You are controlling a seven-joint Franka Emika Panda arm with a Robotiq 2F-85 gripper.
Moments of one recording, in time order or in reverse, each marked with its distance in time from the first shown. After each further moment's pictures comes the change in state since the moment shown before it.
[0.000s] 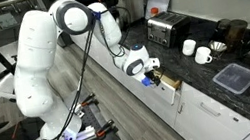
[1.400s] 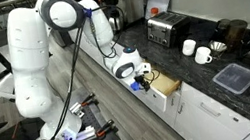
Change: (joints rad) arm -0.054 -0.133 0.067 -0.216 0.034 -0.017 0.000
